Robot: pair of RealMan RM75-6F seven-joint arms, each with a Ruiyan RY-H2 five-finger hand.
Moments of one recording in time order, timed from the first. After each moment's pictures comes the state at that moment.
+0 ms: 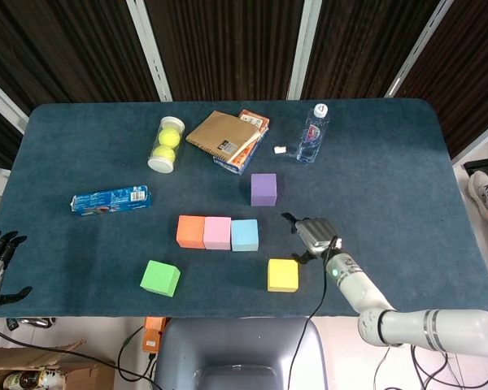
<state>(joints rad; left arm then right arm) -0.18 -1.00 -0.06 -1.58 1.35 1.30 0.06 0.99 -1.25 0.06 -1.85 -0.47 0.87 -0.54</state>
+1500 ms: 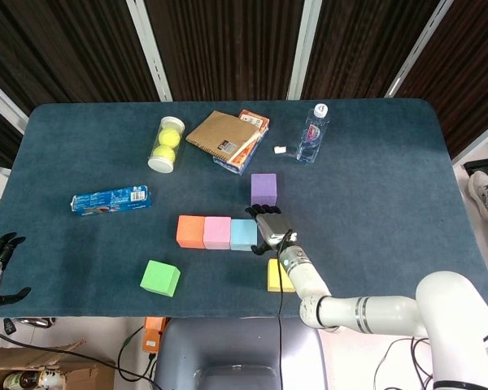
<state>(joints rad) -0.18 -1.01 -0.05 -1.56 1.36 1.30 0.03 1.14 -1.60 0.20 -1.54 -0.26 0.90 -0.57</state>
